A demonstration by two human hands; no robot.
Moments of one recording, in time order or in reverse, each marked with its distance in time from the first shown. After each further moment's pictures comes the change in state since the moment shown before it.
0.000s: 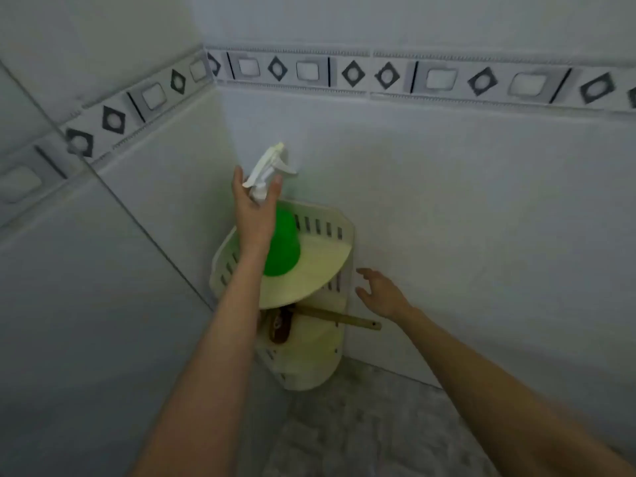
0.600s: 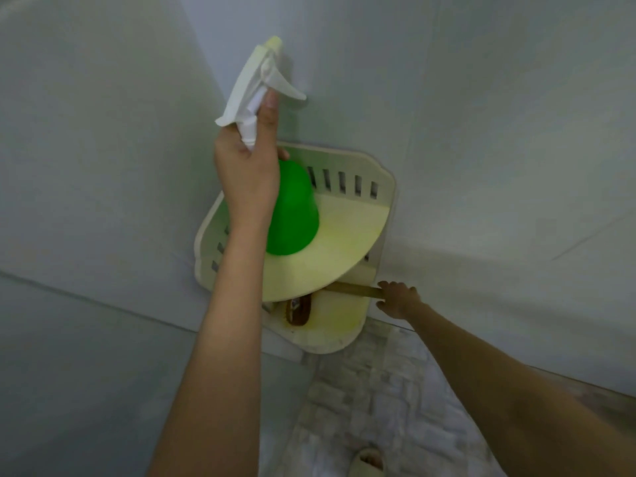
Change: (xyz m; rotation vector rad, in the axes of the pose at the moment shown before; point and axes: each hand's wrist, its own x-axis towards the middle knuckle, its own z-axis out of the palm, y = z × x) left_hand 0.036 -0.036 0.010 -0.008 0.049 0.265; right_hand 0.079 0.081 0.133 -0.422 -0.395 0.306
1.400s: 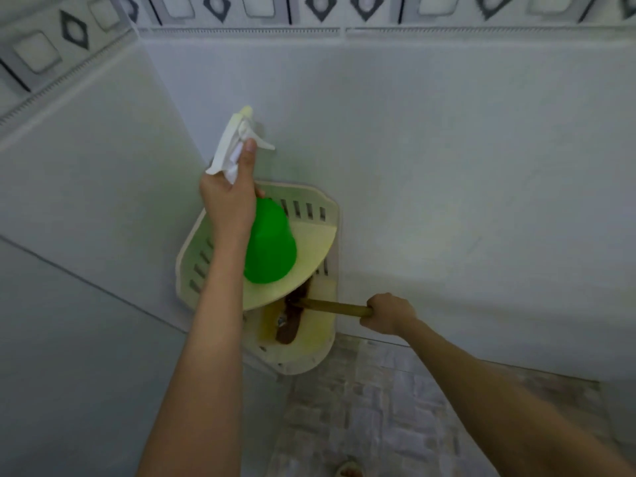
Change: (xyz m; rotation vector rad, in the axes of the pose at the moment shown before) left_hand -0.015 0.038 0.005 -0.005 -0.008 -0.121; right_hand -0.118 0.033 -0.042 0.054 0.136 -0.072
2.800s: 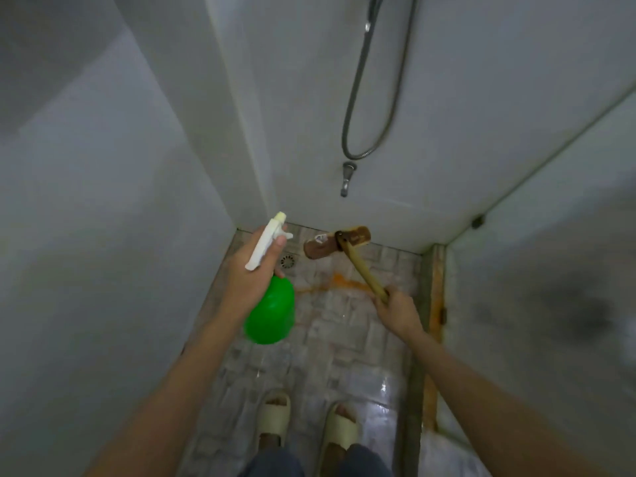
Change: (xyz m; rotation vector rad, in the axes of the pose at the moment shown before) left_hand -0.698 0.005 0.311 -0.064 -1.954 0.181; right_hand -0.524 0.355 0.357 1.203 0.806 1.488
